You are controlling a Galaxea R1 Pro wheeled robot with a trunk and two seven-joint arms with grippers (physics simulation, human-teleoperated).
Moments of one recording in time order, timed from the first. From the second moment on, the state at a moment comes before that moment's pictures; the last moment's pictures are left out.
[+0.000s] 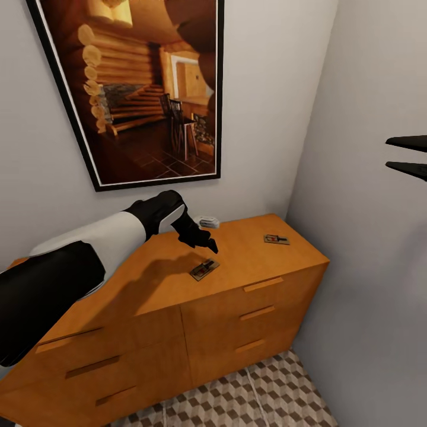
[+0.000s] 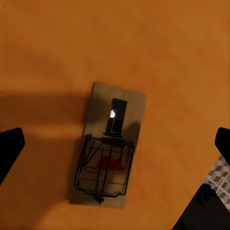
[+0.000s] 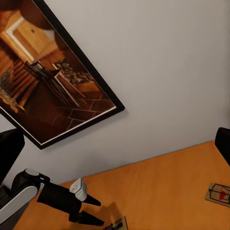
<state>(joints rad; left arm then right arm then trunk) -1.58 -0.13 -1.29 -0.22 0.99 1.03 -0.52 -1.11 -0.94 0.09 -1.37 -1.73 1.01 0.07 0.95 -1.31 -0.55</state>
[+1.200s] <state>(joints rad) -1.52 -0.14 -1.35 -0.27 0.98 1.03 -0.33 -1.11 -0.94 0.11 -1.37 -1.73 1.01 0.07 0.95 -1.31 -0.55</state>
